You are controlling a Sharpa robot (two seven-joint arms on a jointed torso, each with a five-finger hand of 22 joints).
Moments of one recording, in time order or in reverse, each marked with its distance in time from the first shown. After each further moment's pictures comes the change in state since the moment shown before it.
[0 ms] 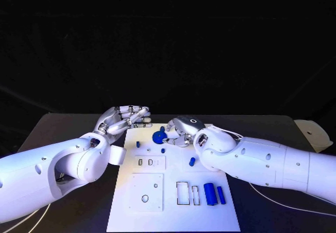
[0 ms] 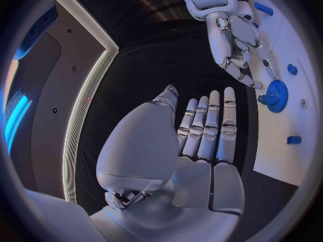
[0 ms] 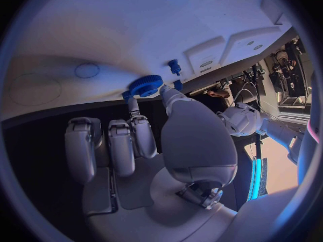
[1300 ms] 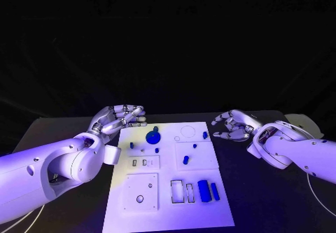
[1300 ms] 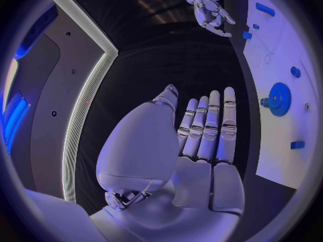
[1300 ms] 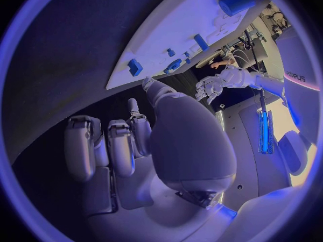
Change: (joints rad) left arm 0.000 -0.012 0.000 -0.002 0.000 0.005 0.000; left_hand 0.004 -0.004 -0.003 -0.003 0.000 0.000 0.000 0.000 0.000 0.000 0.000 0.000 0.000 0.000 0.000 0.000 0.001 0.000 0.000 0.000 0.000 -0.001; right arm 0.014 -0.434 0.006 0.086 0.436 0.041 0.398; right_hand 0.214 -0.055 0.106 -0.103 -0.056 0.002 0.012 -0.046 -0.012 -0.023 0.007 -0.030 0.000 0.000 0.000 0.000 0.001 0.000 0.000 0.000 -0.041 0.000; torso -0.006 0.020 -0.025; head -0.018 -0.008
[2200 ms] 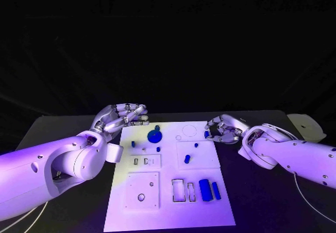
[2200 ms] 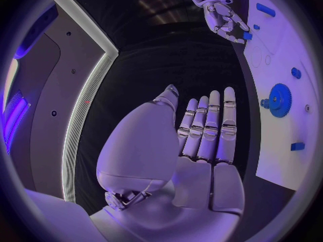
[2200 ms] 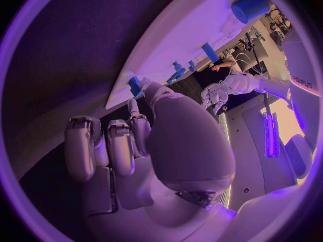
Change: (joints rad) left arm 0.000 0.005 0.000 -0.005 0.000 0.004 -0.001; left_hand 0.004 0.004 0.000 0.000 0.000 0.000 0.000 0.000 0.000 0.004 0.004 0.000 0.000 0.000 0.000 -0.004 0.002 0.000 0.000 0.000 -0.004 -0.001; right arm -0.034 0.110 -0.002 -0.097 -0.004 0.021 -0.027; right_hand 0.017 0.009 0.015 -0.012 0.006 -0.003 -0.003 -0.004 -0.001 0.000 0.000 0.000 0.001 -0.004 0.004 0.000 0.000 0.000 0.000 0.000 0.000 0.000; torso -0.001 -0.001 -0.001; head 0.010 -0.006
